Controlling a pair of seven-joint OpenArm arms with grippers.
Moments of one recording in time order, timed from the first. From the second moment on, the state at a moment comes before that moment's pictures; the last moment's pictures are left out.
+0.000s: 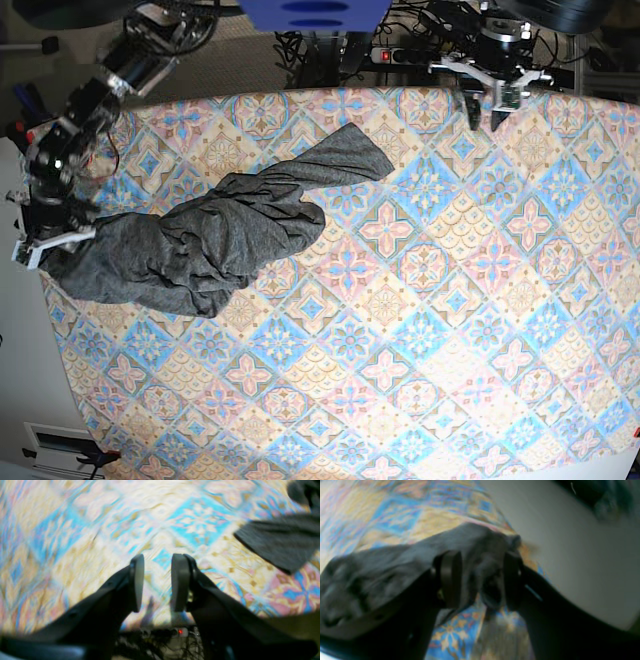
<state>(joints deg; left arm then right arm) 52.0 -11.9 -4.9 117.5 -6.1 -1.2 6.5 1.3 4.6 41.3 103.5 2.2 22.4 -40.0</state>
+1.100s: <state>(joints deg) -7.6 -8.9 29.1 108.3 -11.7 -2.6 57.2 -9.4 -6.6 41.5 107.6 1.5 42.0 -37.7</state>
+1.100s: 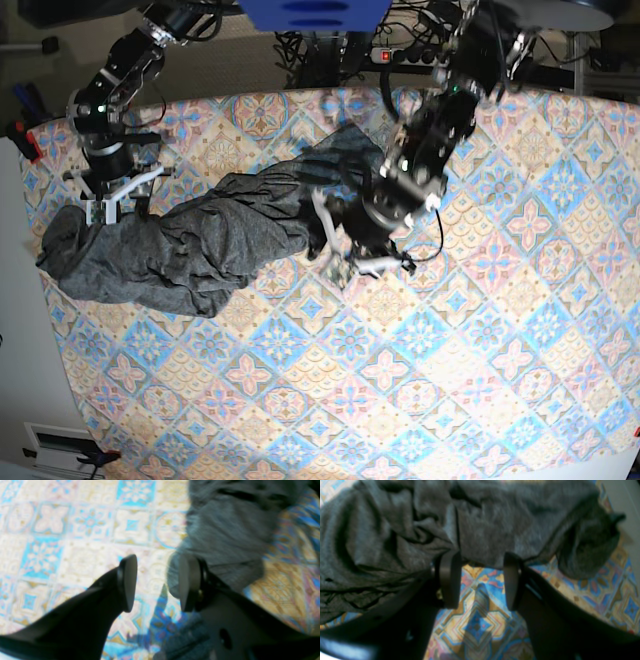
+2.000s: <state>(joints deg) -26.9 2.1 37.1 64.6 -17.5 -19.3 60.4 -11.7 -7.5 45.0 107.8 2.3 41.4 -36.7</state>
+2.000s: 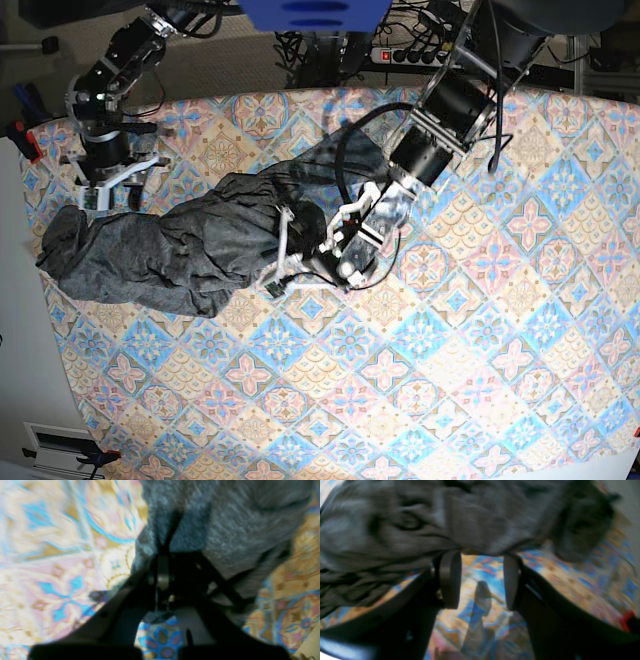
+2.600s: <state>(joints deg) -44.1 1.2 28.5 61.4 -17.6 -22.0 61.4 -11.5 -7.6 46.6 107.5 2.4 41.4 -36.7</state>
